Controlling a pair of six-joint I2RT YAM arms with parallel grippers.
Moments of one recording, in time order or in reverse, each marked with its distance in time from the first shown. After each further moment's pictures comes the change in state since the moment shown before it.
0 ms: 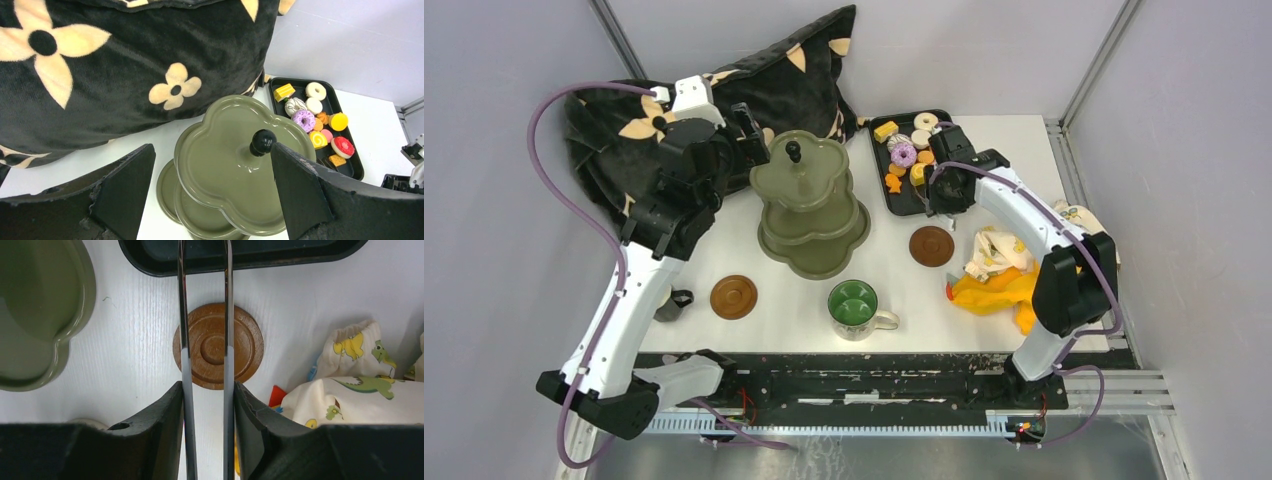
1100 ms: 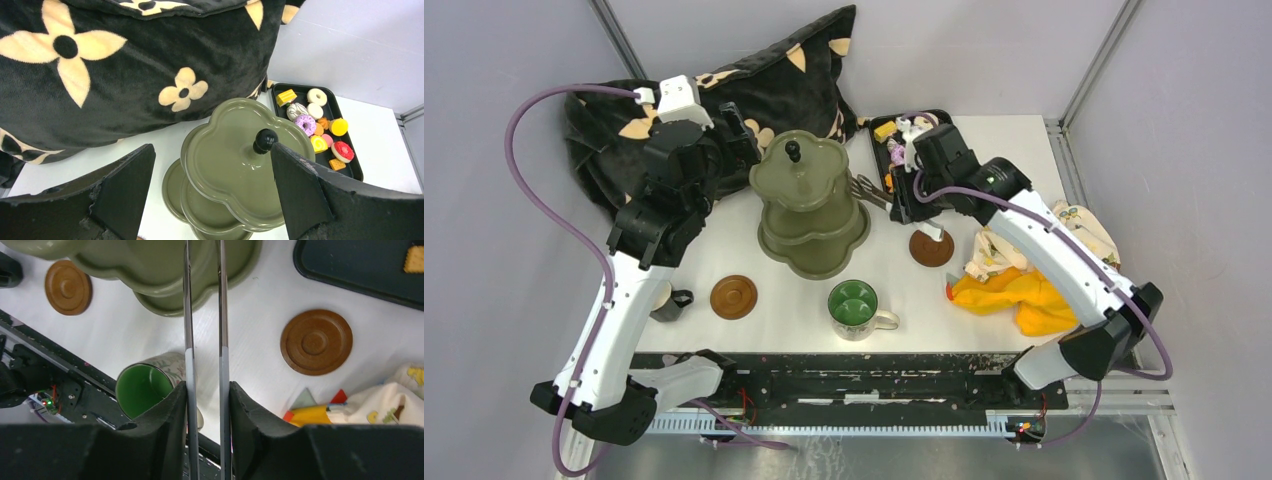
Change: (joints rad) left arm 0.000 -0.026 0.038 -0.051 -0.026 0.000; right arm 0.258 -0.192 0.175 -0.098 -0.183 -0.032
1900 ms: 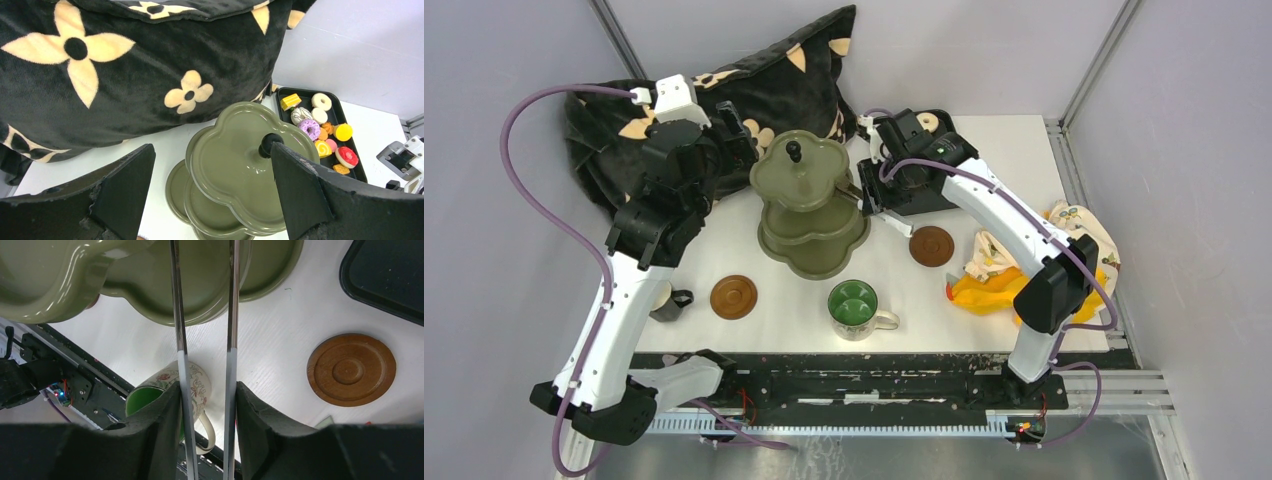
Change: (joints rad) left arm 0.000 0.000 0.009 -0.004 -0.027 0.000; right arm 0.000 0.283 0.198 -0.056 -0.113 -0.019
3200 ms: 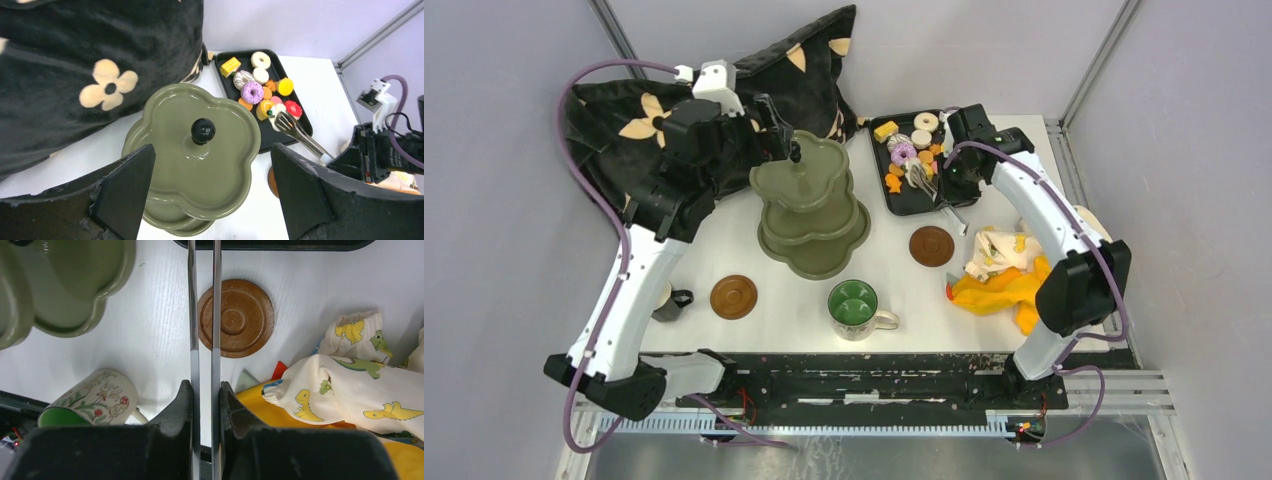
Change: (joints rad) left arm 0.000 0.140 0.085 -0.010 0.336 0.002; right arm -0.320 -0.066 -0.180 -0.061 0.115 -0.039
